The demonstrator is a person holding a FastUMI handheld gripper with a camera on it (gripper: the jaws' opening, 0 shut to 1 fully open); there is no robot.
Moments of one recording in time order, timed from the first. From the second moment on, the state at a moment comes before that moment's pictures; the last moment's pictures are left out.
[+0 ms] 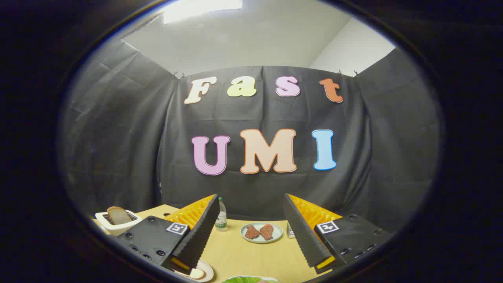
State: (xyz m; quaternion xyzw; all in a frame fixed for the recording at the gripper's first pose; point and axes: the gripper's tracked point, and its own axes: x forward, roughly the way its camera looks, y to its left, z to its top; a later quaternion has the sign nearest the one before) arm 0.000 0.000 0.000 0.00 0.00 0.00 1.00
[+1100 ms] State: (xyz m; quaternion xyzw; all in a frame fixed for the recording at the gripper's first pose) arm 0.004 -0.017 -0.020 -0.03 0.03 0.05 1.00
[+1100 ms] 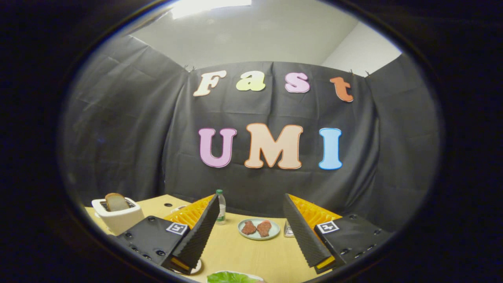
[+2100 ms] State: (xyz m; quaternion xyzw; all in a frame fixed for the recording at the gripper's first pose) arm -0.013 -0.005 -0.146 -0.11 0.18 0.26 0.94
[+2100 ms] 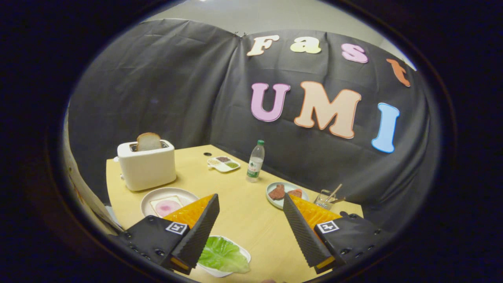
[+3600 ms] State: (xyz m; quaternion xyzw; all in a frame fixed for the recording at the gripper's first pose) arm -0.091 0.001 -0.359 -0.15 0.43 0.41 0.79
